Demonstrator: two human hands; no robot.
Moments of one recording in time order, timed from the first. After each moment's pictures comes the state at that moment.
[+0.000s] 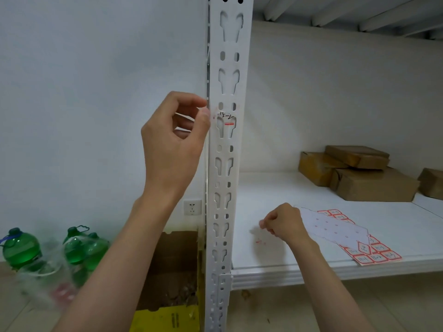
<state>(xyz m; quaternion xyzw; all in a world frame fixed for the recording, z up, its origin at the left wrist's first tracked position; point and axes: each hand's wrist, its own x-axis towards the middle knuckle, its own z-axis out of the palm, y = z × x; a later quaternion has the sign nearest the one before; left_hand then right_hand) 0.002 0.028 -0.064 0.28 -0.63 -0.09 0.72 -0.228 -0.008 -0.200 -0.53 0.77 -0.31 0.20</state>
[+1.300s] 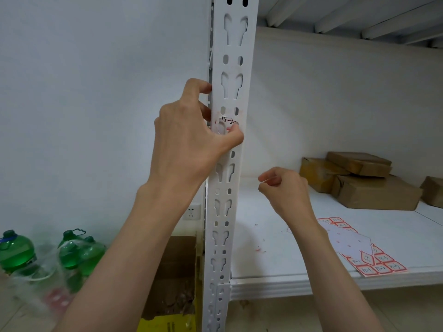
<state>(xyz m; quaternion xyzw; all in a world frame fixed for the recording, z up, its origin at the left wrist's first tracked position) -0.012 0.040 -0.037 0.41 -0.68 0.01 0.61 -0.200 0.008 -0.125 -0.56 0.67 -0.48 0.07</state>
